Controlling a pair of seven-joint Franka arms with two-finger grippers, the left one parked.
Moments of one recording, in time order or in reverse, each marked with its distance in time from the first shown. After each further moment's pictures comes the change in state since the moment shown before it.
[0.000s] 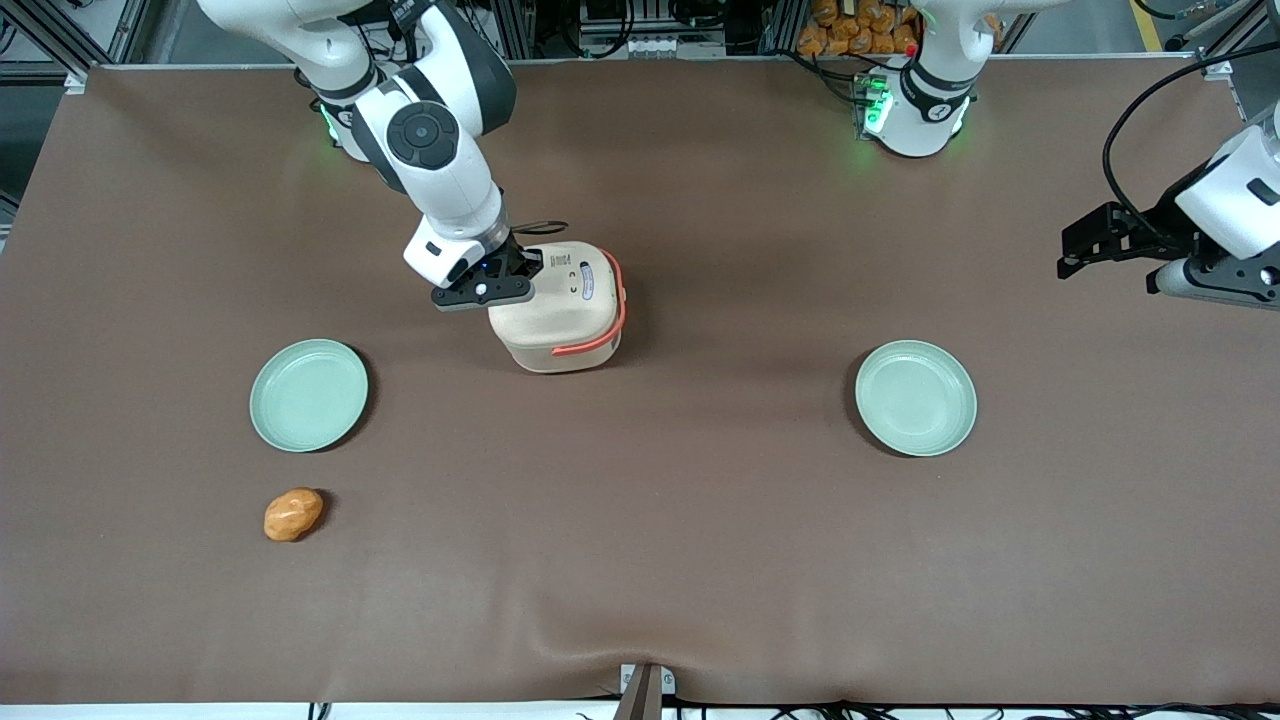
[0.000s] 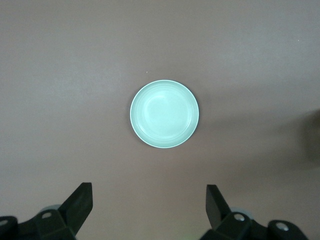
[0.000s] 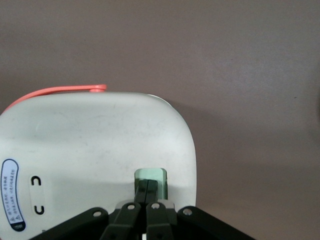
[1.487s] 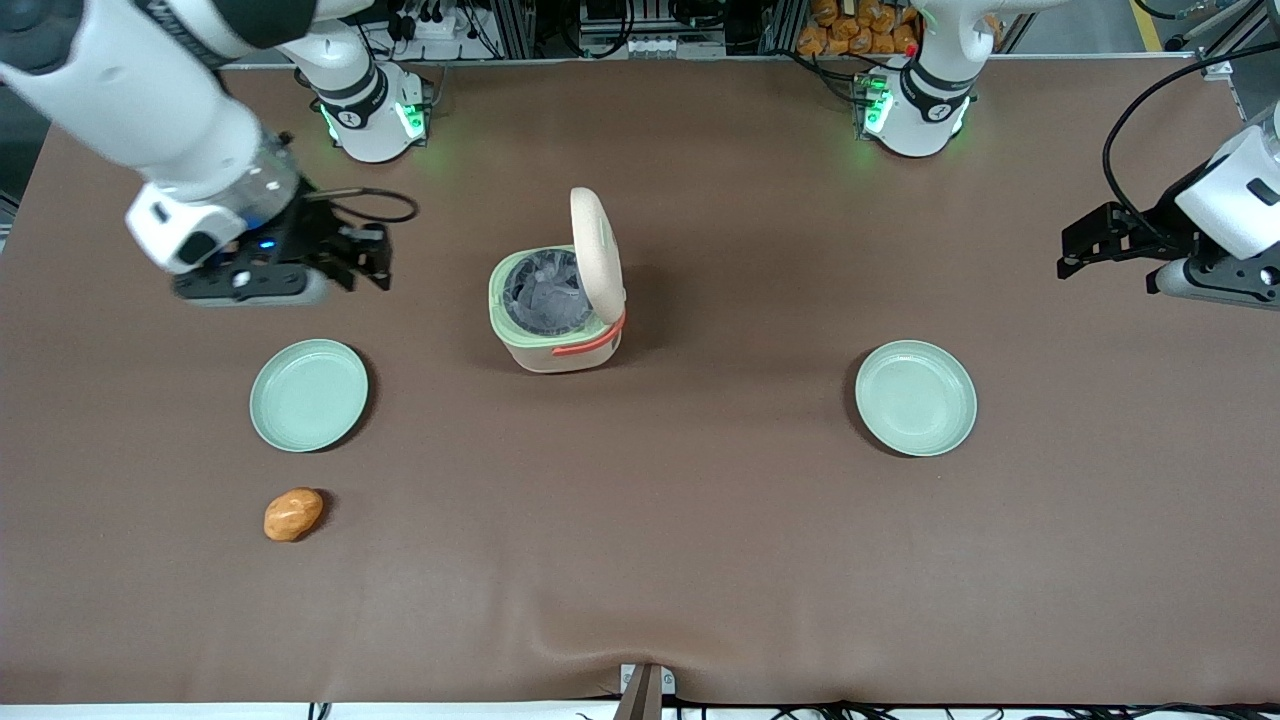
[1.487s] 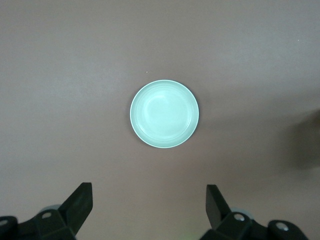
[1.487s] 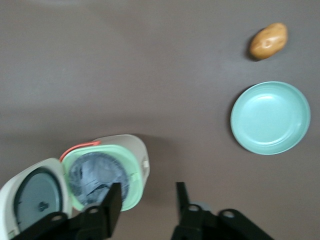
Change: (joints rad) arm -0.077 -0.025 -0.252 0.580 0.112 -0.579 -0.201
